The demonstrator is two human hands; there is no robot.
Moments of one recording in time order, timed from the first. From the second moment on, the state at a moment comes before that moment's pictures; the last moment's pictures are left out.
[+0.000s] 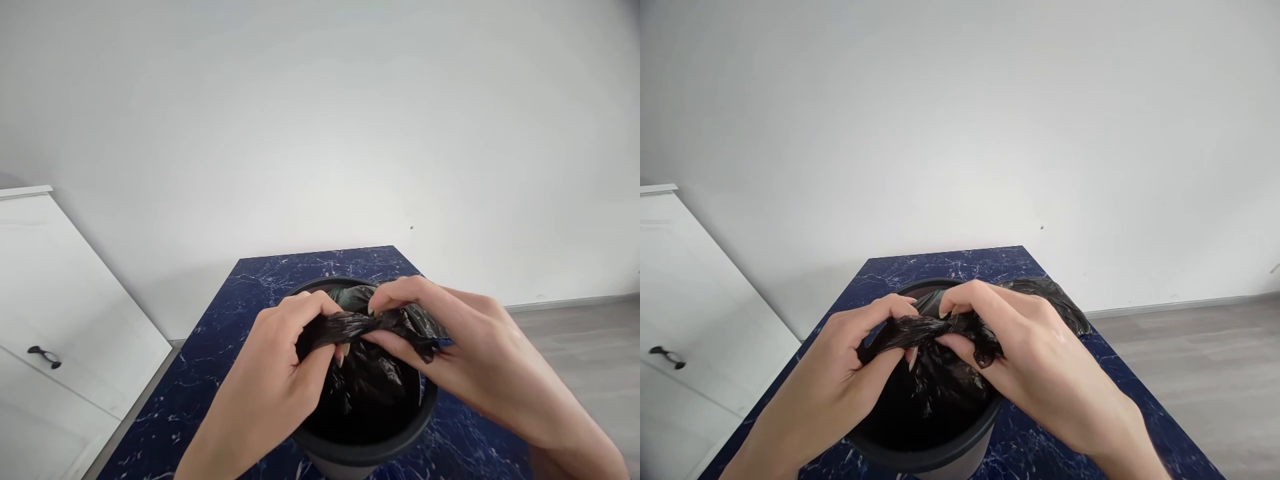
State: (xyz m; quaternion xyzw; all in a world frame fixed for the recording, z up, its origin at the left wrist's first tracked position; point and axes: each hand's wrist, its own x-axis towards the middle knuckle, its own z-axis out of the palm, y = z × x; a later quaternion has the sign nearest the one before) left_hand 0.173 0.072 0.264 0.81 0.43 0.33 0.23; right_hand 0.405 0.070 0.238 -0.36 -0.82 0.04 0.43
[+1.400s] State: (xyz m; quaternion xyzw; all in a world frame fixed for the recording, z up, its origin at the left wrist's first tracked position) left_hand 0.151 0.104 0.265 0.76 0.53 0.36 0.12; right_hand 0.410 0.057 0.238 -0.43 -0.83 0.08 0.33
